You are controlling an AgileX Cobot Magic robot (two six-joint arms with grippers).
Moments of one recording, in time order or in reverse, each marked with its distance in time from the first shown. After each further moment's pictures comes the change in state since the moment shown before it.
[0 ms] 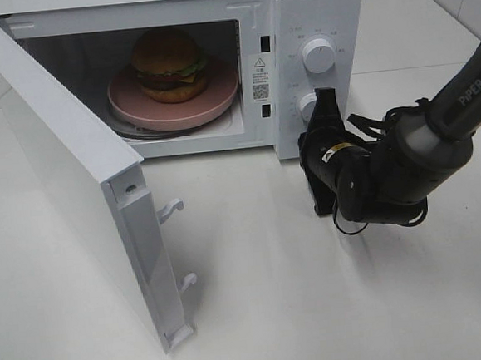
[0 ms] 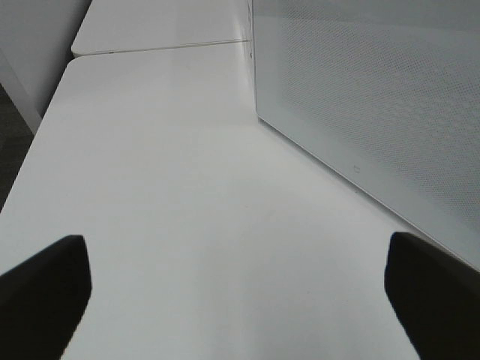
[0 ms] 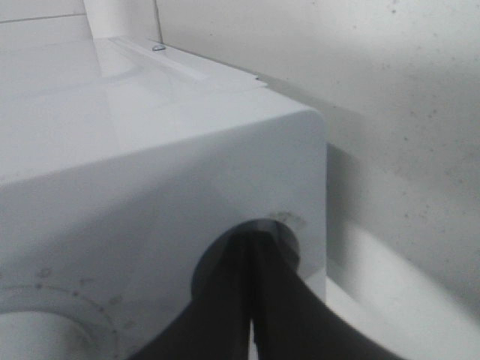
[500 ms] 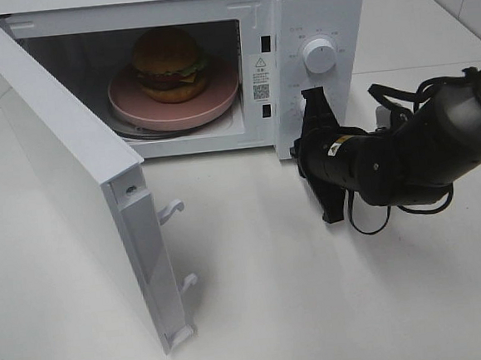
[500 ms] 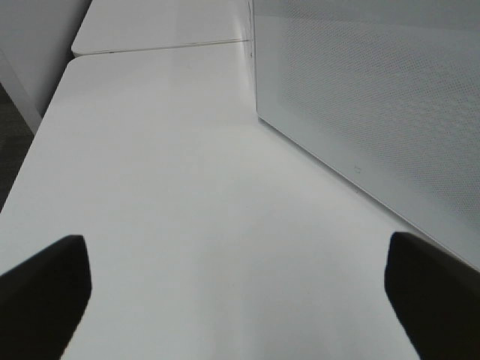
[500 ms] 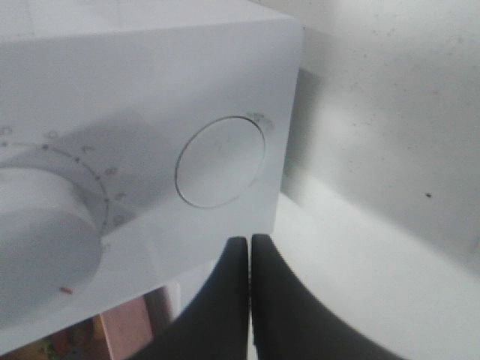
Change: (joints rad) left arm 0.000 0.000 0.000 0.000 0.000 0.000; right arm -0.002 -0.159 0.080 -0.111 0.252 -0.084
